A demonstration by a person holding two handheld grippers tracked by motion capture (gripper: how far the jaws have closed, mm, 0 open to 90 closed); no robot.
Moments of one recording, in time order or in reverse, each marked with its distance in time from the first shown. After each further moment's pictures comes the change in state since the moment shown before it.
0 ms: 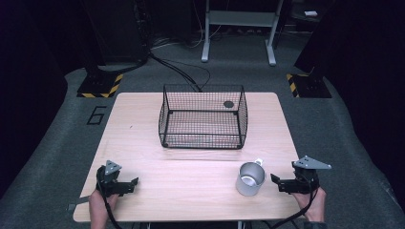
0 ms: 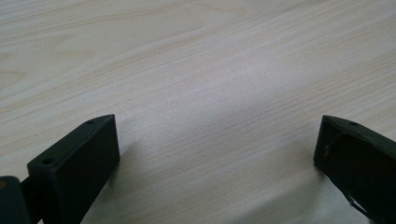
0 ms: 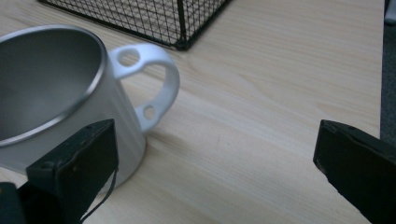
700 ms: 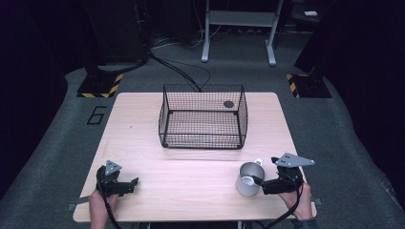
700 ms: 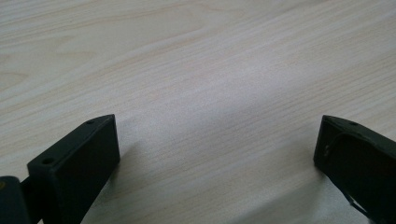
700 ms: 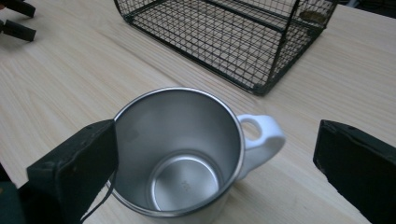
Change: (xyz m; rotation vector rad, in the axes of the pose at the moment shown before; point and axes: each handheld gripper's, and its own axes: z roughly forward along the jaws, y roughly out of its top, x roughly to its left) left arm 0.000 0.001 -0.002 0.017 -0.003 0.012; right arm 0.054 0.036 0.004 -0.025 0.168 -0.144
